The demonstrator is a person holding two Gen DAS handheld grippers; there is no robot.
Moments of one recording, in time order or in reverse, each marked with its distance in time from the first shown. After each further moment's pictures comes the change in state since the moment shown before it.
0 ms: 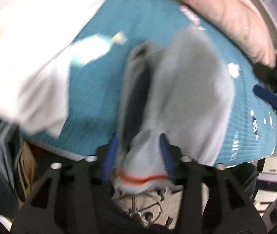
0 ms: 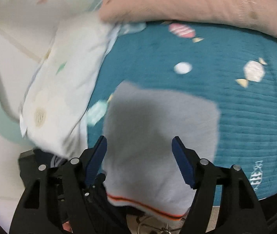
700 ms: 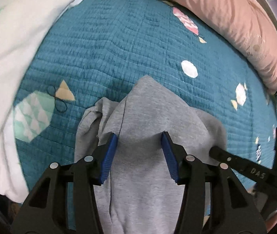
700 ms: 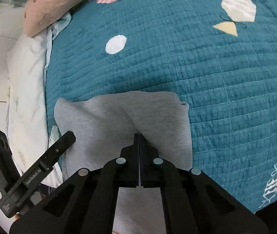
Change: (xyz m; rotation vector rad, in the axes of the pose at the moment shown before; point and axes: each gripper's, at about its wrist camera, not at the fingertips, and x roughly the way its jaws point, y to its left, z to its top) left arm 0.102 -0.056 0.120 0.019 0.007 0.027; right arm 0.105 -0.112 0.019 0.316 0.184 0.007
